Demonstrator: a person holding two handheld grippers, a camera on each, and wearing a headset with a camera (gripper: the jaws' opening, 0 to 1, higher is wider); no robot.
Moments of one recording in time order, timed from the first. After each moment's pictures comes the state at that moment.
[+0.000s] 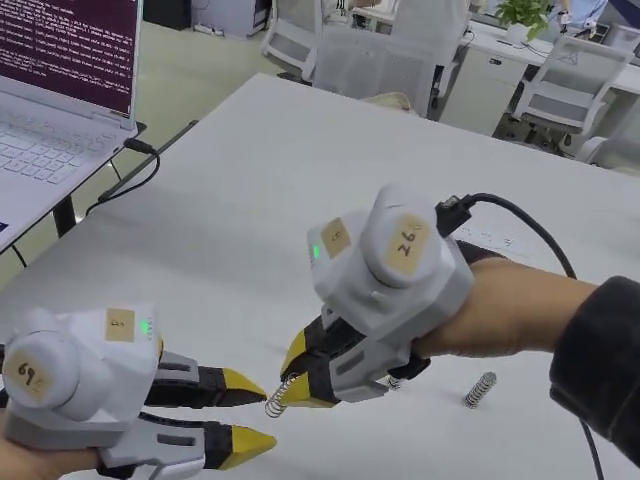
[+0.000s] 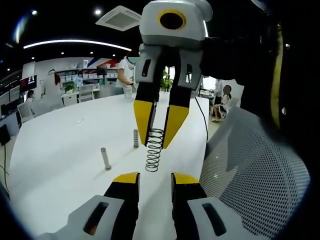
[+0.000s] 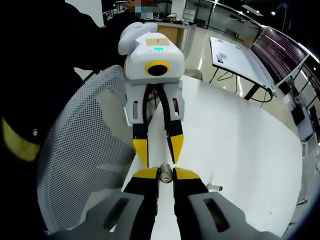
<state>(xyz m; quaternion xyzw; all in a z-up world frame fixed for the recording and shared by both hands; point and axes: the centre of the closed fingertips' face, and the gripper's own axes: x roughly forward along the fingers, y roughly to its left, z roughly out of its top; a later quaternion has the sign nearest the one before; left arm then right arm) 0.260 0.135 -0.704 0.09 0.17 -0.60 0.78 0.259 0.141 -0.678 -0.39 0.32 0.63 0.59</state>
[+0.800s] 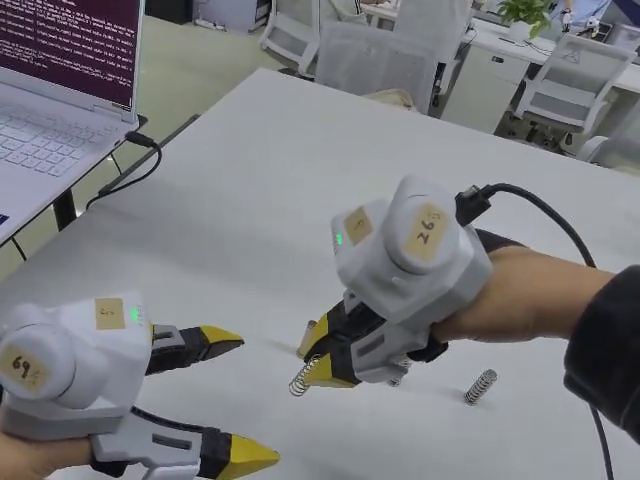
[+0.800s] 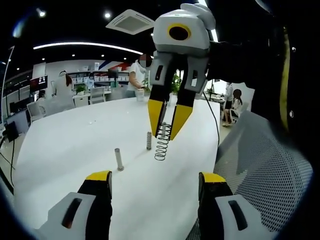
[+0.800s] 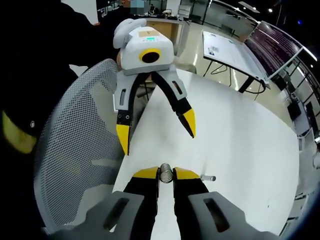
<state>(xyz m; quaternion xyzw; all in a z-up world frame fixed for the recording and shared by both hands) 0.279 0.144 -0.703 0.08 0.15 -0.56 0.81 0.275 0.124 -0.679 -0.40 0.33 0.61 0.60</state>
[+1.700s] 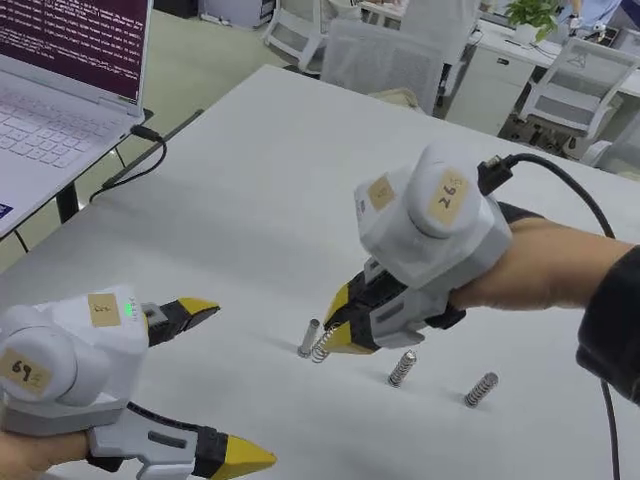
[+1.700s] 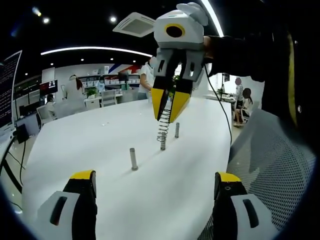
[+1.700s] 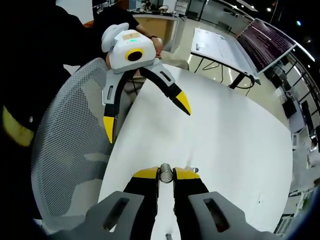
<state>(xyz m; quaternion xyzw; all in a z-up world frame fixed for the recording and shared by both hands) 0.296 0.156 -0.704 0.09 0.13 -0.51 0.84 0.309 0.108 -0.664 -0.42 0.34 0.58 0.61</state>
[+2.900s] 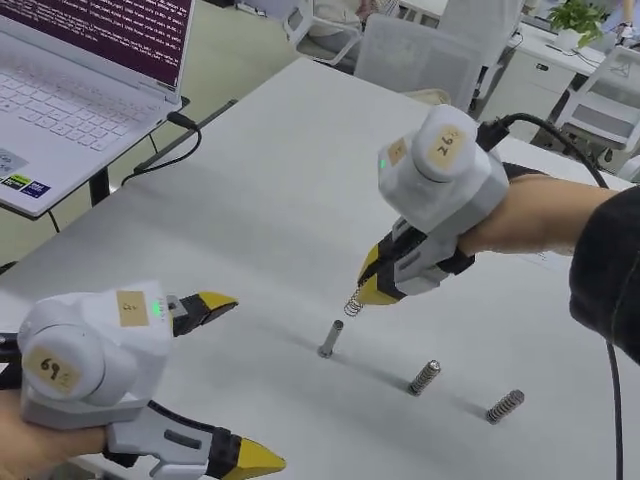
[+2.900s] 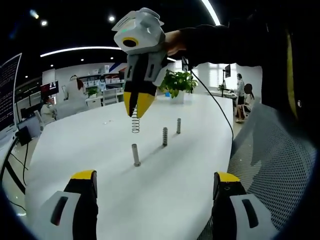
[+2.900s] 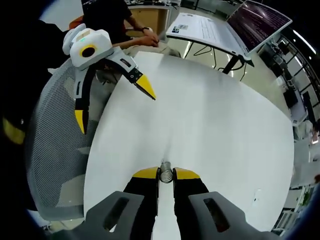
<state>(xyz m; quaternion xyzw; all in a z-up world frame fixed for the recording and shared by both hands) 0.292 0.162 -0.711 0.11 0.14 -0.51 0.84 0.368 0.104 -0.682 -0.43 0.38 0.56 0.59</state>
